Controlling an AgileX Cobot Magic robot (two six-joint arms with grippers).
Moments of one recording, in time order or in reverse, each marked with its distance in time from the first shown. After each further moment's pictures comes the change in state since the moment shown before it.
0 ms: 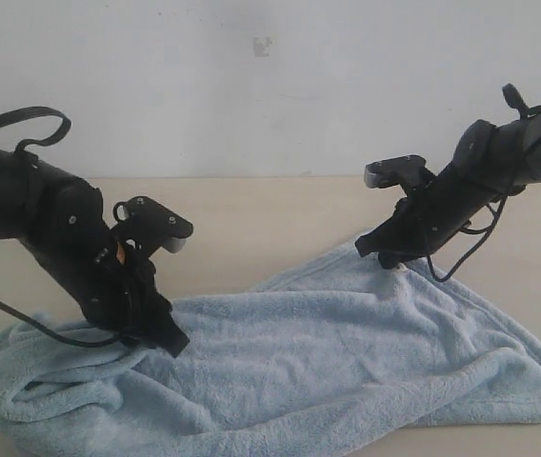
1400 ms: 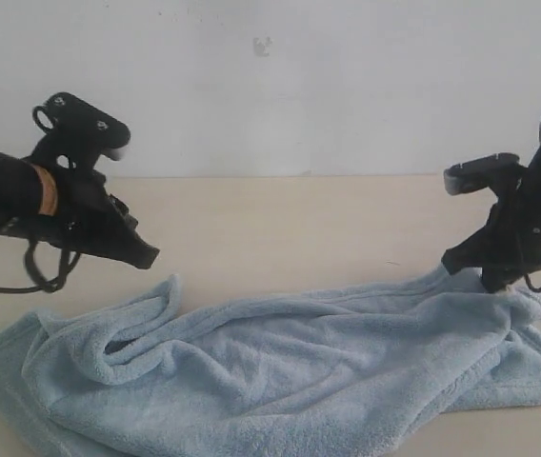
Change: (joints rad) left arm 0.065 -0.231 0.112 0.489 -0.308 -0.437; right arm -0.086 -0.311 0.281 -0.420 0.151 0.358
